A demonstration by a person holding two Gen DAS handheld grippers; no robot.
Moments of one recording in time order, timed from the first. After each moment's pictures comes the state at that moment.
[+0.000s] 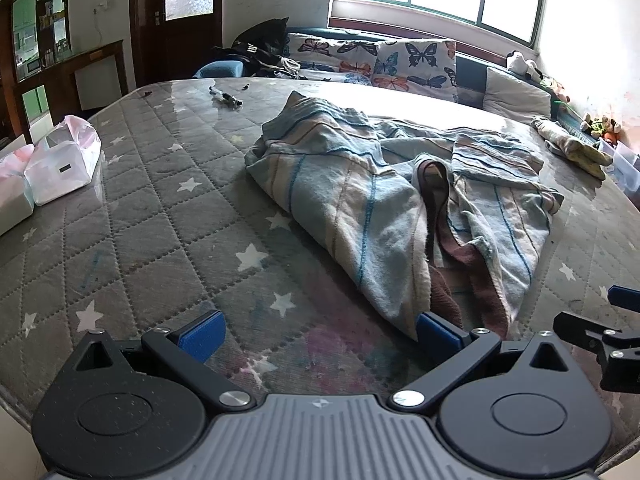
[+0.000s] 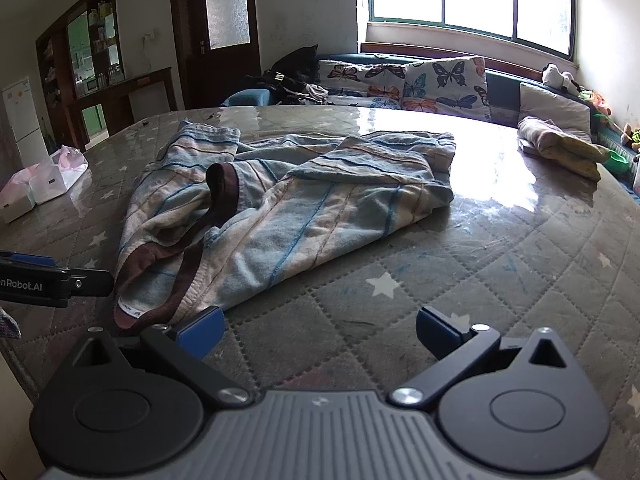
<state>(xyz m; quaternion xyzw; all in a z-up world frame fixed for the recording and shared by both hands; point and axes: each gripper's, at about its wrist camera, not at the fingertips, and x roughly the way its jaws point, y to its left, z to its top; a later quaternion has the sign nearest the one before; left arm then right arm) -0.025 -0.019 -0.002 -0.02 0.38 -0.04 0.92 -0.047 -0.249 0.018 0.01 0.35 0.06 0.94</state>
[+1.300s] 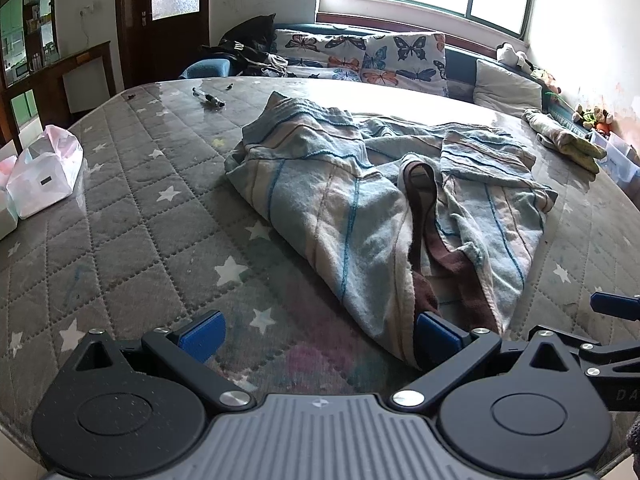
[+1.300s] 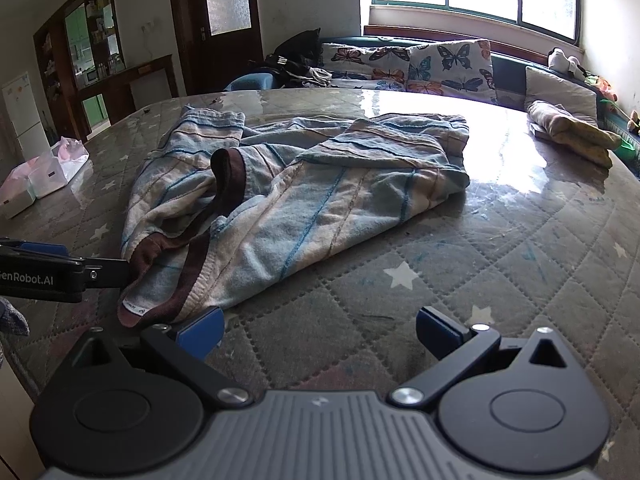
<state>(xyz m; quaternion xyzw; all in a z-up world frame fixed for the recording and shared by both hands) -0.011 -0.029 0.001 -0.01 0.39 -0.05 0.92 -0.035 -0.242 0.012 0.01 0.37 0.07 0.93</state>
